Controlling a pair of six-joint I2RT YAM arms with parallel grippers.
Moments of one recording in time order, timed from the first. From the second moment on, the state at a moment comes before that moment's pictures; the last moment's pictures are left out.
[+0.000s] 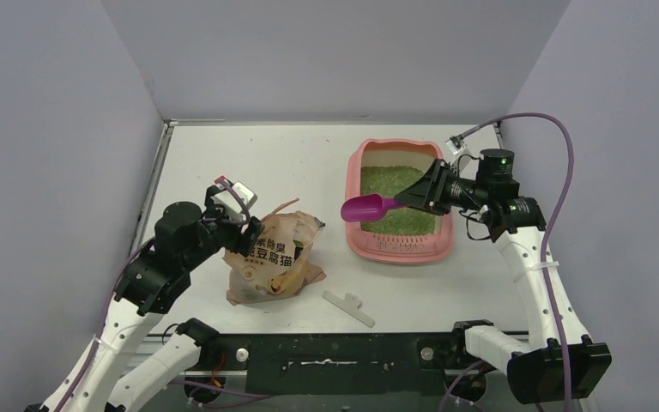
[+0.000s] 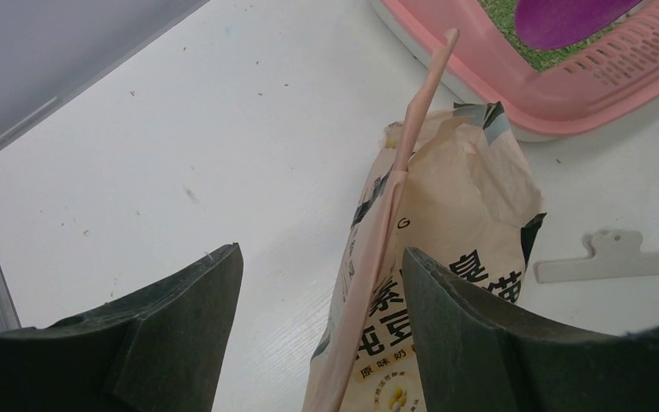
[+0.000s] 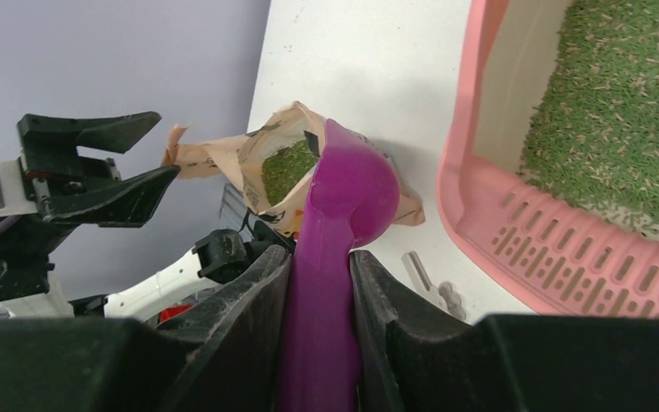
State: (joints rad) left arm -0.51 0.70 0.93 -0.58 0.06 0.18; right arm 0.08 1.10 1.13 -0.65 -0.80 0.56
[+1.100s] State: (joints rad) left arm -0.51 0.70 0.93 -0.65 0.04 0.16; right arm 0.27 0.89 0.71 -0.61 -0.63 0.83
